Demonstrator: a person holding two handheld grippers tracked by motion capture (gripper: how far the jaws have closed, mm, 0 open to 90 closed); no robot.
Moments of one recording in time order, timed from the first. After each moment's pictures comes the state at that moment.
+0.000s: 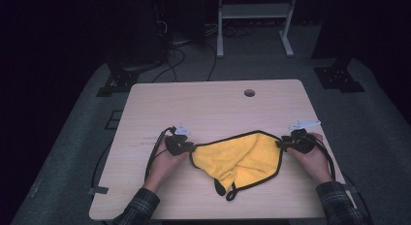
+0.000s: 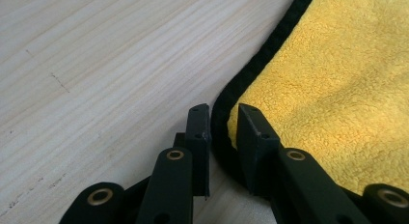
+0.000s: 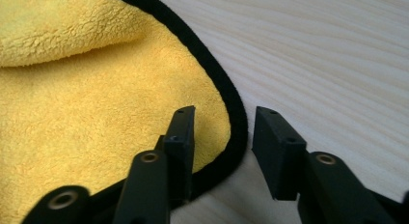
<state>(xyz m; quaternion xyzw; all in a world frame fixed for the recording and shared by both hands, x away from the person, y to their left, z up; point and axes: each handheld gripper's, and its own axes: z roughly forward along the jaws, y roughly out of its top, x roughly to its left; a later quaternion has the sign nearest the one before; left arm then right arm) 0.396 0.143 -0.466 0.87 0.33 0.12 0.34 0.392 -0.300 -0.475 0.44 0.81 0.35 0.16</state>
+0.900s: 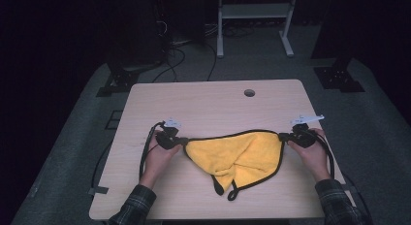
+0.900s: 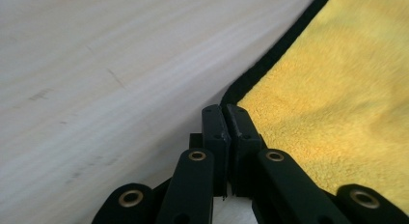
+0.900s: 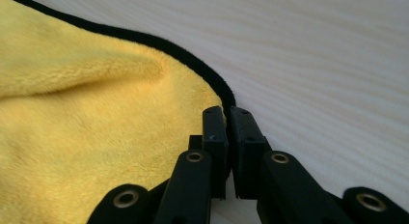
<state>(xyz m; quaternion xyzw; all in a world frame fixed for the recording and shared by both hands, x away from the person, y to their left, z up) 0.403 0.170 -0.445 0.84 0.39 0.11 0.37 0.394 -0.298 -0.452 0.45 0.80 0.37 0.16</state>
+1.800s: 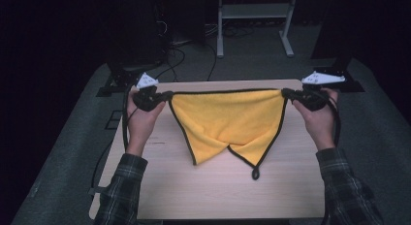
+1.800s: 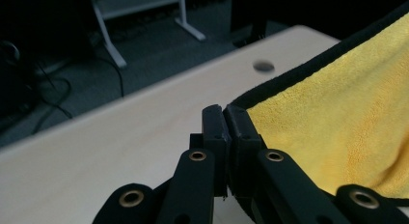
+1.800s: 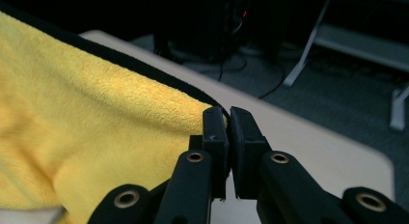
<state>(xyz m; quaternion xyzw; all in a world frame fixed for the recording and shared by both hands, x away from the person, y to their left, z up) 0.436 0.198 -0.302 0.76 0.37 0.25 0.46 0.418 -0.288 -0.316 0.40 0.74 0.46 0.27</state>
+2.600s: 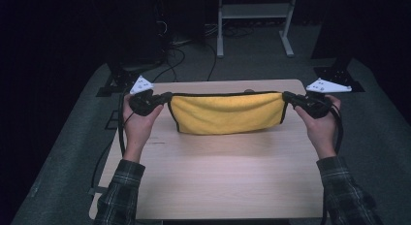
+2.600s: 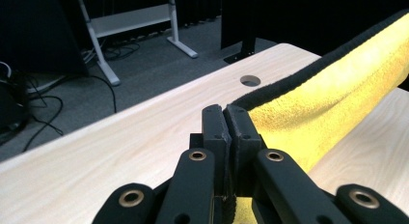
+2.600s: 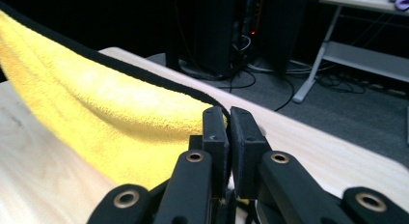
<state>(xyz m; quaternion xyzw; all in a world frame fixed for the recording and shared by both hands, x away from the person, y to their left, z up) 0.413 0.205 -0.315 0.76 0.36 0.24 0.49 0.399 -0.292 -0.329 0.38 0.73 0.50 0.27</state>
